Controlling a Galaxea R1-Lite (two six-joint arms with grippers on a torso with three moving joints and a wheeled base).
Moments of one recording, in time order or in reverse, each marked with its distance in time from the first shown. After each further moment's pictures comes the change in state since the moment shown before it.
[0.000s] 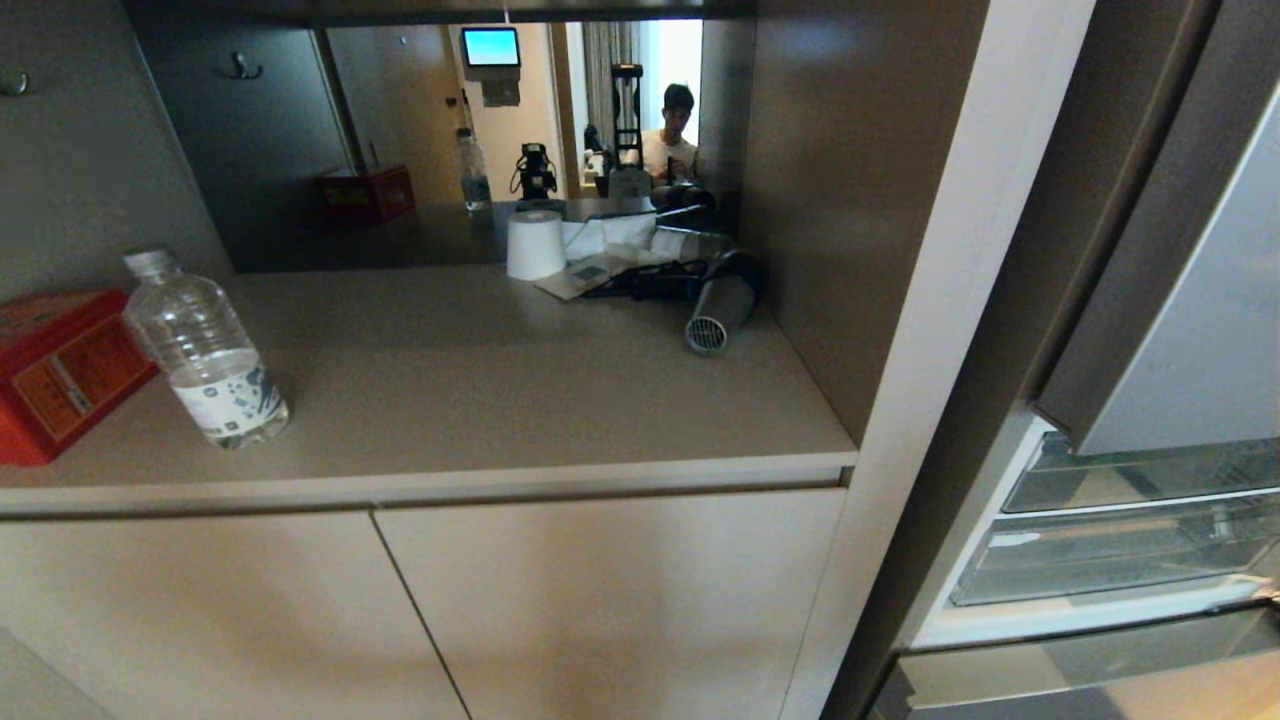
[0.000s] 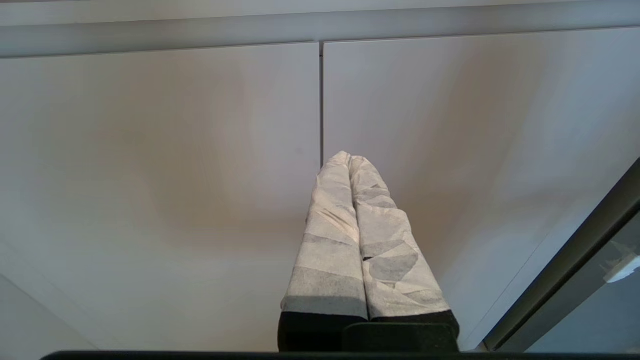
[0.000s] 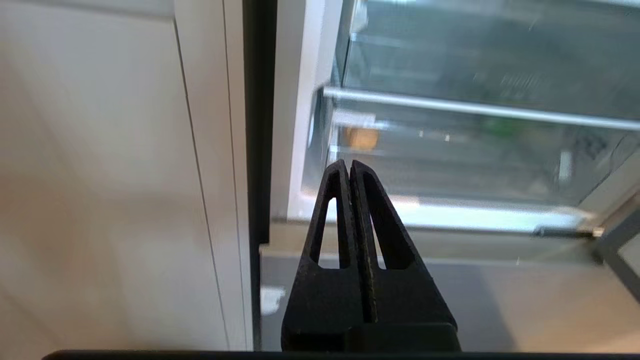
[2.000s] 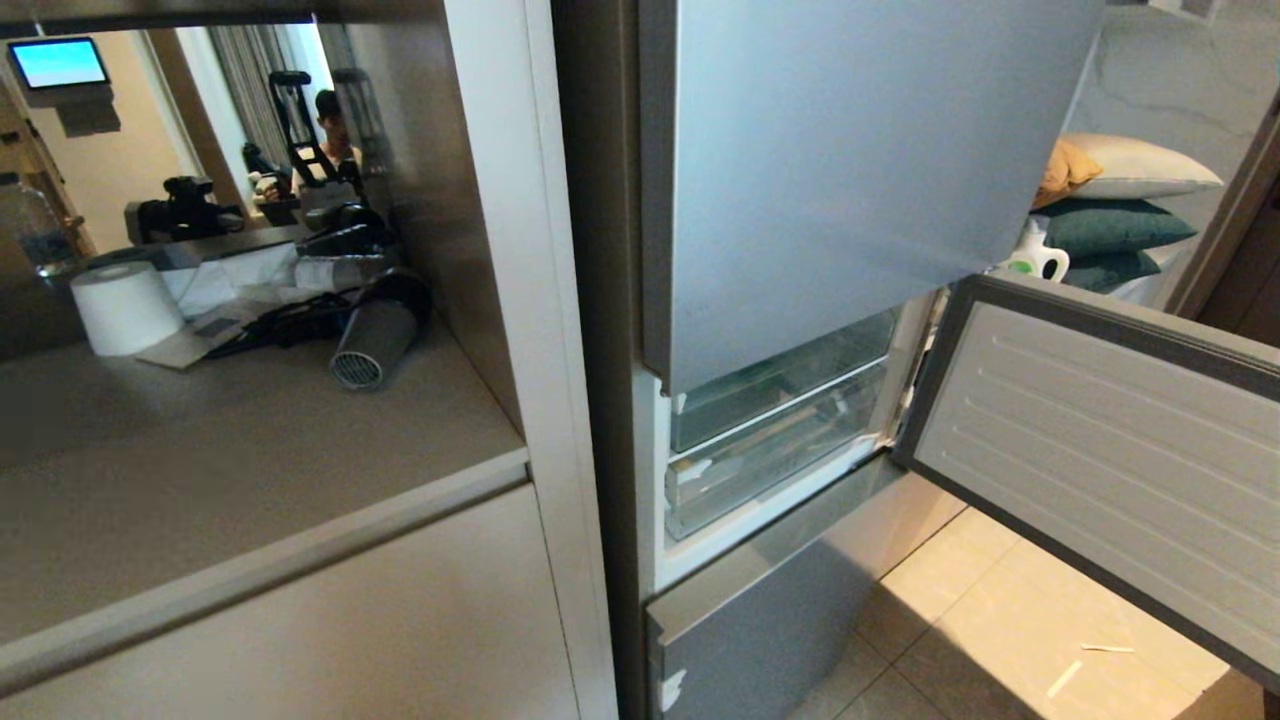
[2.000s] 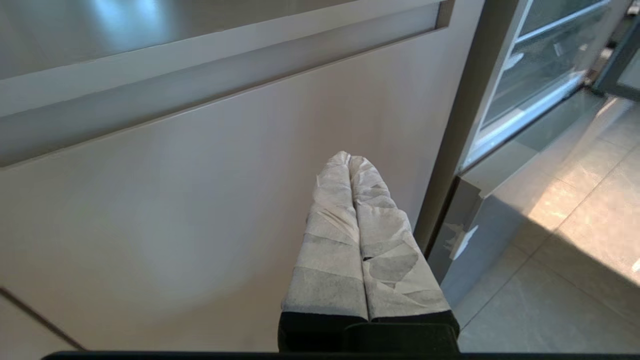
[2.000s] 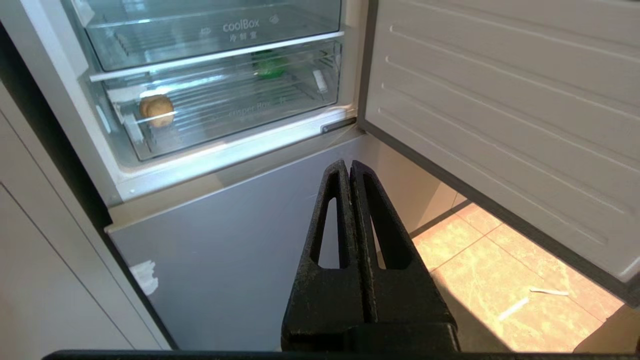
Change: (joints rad) left arm -0.001 0.000 0.000 0.000 0.001 -0.001; right arm 0.001 -0.040 0.000 -0.005 -0.039 0.120
